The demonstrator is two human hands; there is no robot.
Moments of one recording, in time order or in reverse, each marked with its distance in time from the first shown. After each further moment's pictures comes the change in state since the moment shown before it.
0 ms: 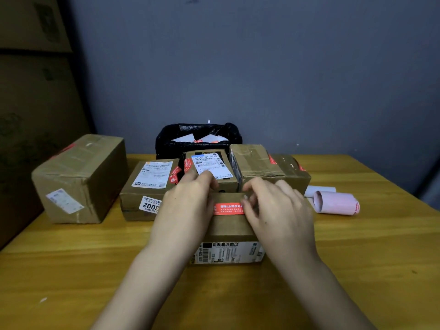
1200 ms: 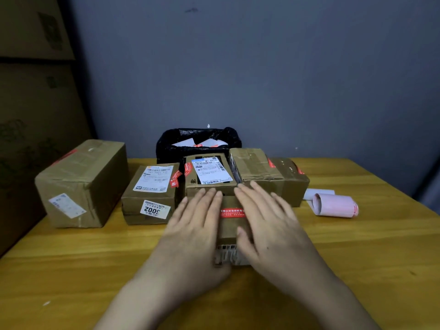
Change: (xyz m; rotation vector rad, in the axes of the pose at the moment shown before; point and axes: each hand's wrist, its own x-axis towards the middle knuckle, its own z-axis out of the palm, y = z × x) left_hand -0.040 -0.016 0.010 0.329 -0.196 0.254; right_hand -0.022 0.005 -0.005 0.057 -0.259 -0.157
